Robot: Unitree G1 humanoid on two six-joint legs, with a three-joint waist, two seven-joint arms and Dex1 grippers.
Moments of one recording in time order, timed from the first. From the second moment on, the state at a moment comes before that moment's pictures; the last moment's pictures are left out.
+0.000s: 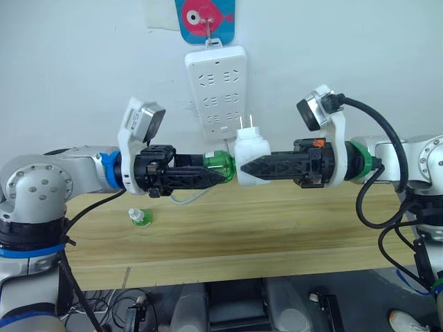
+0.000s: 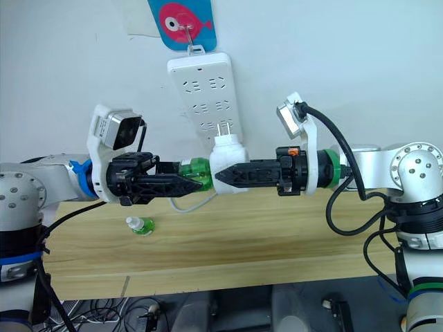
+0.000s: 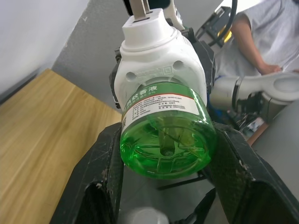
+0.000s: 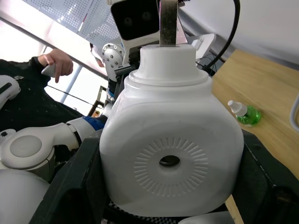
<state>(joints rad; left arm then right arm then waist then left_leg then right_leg) -0.67 0.86 0.13 -0.21 -1.43 1.20 -0.87 -0.88 -0.77 0.13 -0.13 1.98 1.23 0.15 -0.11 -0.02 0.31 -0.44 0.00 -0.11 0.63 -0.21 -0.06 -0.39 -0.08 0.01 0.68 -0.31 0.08</state>
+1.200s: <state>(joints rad) -0.60 0.82 0.10 -0.27 -0.75 0.40 -1.25 -0.83 -0.67 0.10 -0.08 1.95 1.25 0.07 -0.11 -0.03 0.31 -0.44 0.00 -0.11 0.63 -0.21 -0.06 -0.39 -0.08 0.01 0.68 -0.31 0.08</state>
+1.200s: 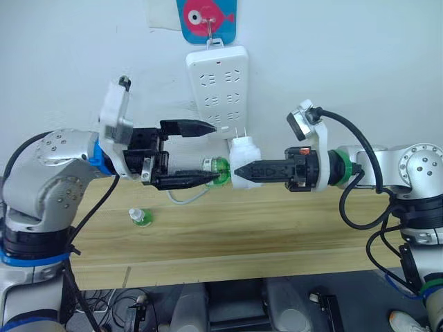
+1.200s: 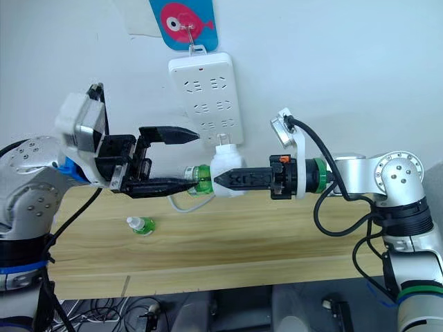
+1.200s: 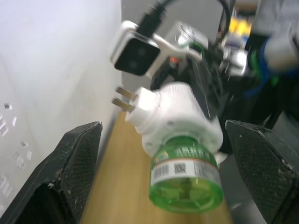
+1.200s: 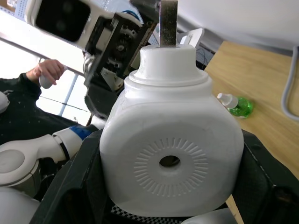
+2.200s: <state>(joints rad) -0.58 0.69 0.03 -0.05 -0.23 -0.50 -1.21 -0.82 -0.51 -0.02 0.00 1.95 1.26 -0.12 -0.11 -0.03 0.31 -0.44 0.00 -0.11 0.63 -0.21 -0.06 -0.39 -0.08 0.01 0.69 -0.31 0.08</state>
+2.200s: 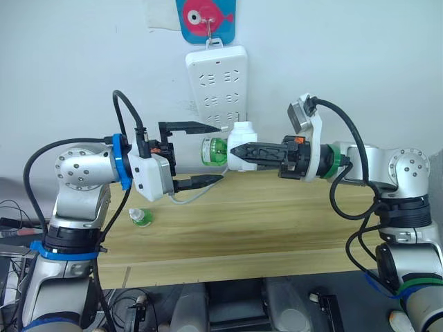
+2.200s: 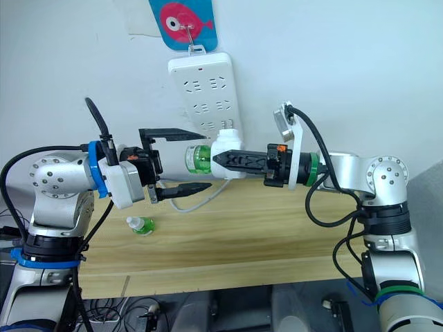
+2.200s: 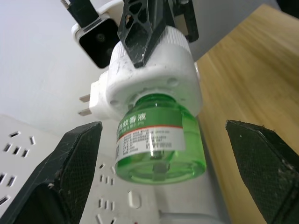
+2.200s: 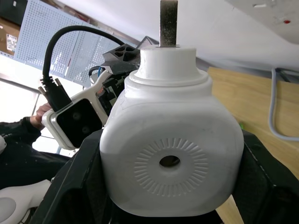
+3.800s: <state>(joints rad) -0.56 0.81 -0.01 -0.25 -0.67 0.30 -1.23 -0.82 -0.66 0.06 -0.10 1.96 1.28 -0.02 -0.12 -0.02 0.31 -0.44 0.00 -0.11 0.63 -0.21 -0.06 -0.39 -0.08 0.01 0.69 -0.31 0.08</state>
